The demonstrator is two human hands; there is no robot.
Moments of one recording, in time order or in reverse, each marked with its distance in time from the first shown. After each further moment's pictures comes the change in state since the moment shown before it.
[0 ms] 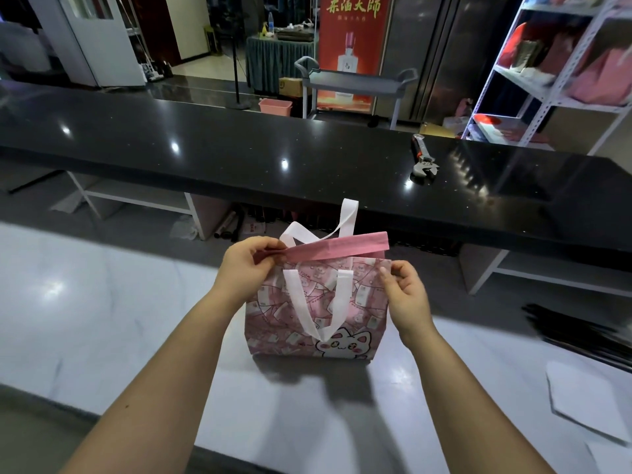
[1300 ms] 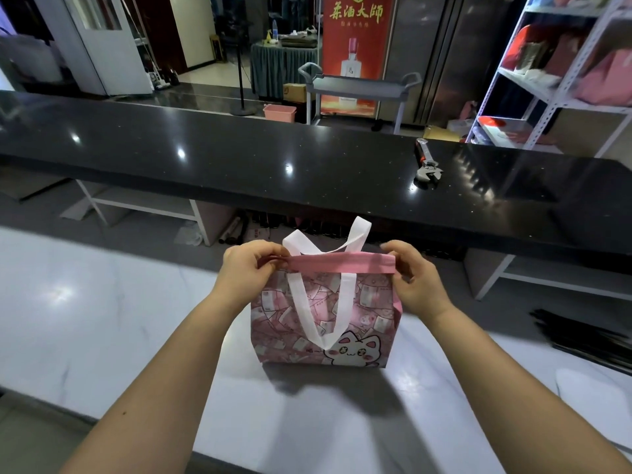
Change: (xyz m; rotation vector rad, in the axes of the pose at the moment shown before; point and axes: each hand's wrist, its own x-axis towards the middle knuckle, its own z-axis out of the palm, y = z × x) left_hand 0.000 0.008 -0.007 0.177 -0.018 0.104; right_hand 0.045 -0.012 -0.029 -0.574 -0.293 -0.476
